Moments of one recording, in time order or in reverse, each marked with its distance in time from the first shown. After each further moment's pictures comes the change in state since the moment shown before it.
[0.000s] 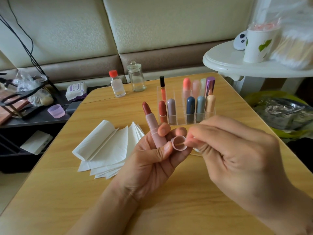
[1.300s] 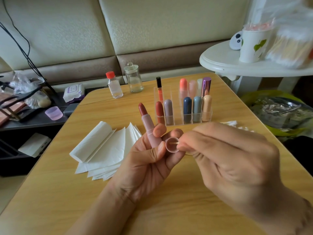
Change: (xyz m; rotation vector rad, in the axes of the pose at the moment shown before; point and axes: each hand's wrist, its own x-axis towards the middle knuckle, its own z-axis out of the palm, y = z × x) left_hand 0.001 0.002 0.002 -0.006 -0.056 -0.023; right_hand -0.002 -0.003 -0.001 0.013 0.022 -0.076
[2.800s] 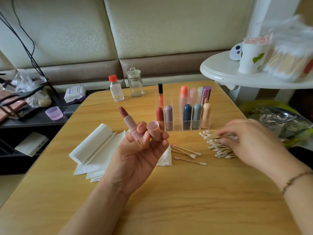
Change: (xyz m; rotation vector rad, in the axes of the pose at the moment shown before) left_hand -0.001 0.021 -0.003 0.170 0.296 0.195; right_hand -0.009 0.095 -0.015 -0.414 -0.764 0.748
